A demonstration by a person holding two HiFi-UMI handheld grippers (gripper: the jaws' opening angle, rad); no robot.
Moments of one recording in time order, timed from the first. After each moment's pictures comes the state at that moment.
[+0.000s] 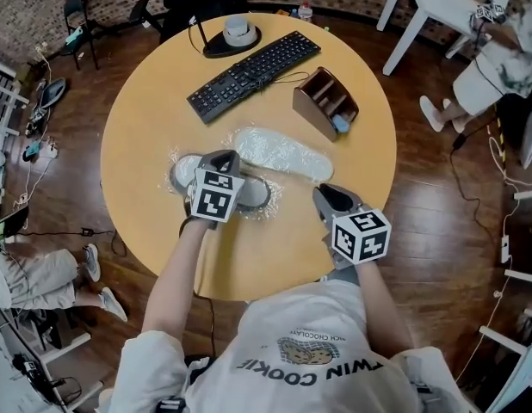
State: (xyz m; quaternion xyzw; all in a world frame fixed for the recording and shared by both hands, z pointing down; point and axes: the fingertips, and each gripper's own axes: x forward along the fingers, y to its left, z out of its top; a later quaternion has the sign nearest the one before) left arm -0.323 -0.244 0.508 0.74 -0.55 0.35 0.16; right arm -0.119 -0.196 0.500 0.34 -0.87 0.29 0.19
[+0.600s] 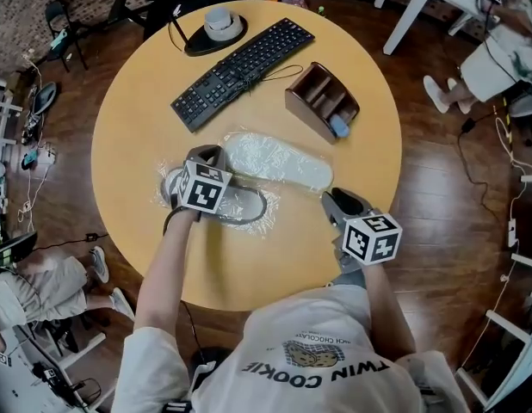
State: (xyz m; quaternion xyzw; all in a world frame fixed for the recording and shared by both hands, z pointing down) left arm -0.356 -0.291 0.573 0.72 -0.50 0.45 0.16; right arm -0.085 -0.224 0.558 0.37 -0.83 0.39 0.18
